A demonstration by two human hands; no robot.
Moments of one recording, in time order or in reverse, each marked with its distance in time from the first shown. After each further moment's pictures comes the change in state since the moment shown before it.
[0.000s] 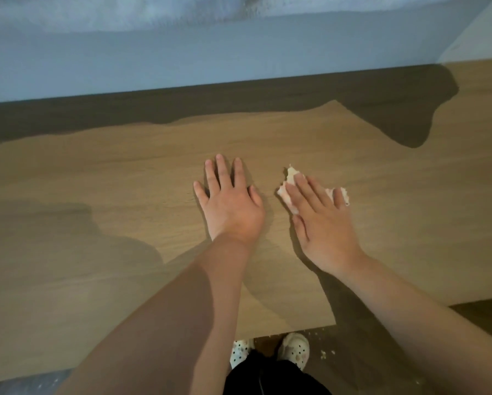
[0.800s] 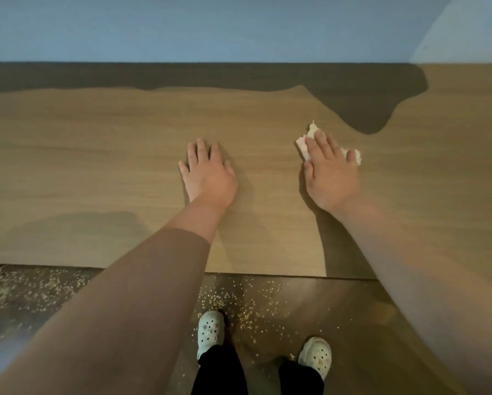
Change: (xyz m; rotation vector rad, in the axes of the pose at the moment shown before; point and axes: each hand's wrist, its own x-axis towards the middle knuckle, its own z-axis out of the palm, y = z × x) left_hand -0.039 0.063 0.010 0.013 -0.007 -0.197; right_hand 0.009 0.125 -0.015 0.006 0.048 0.039
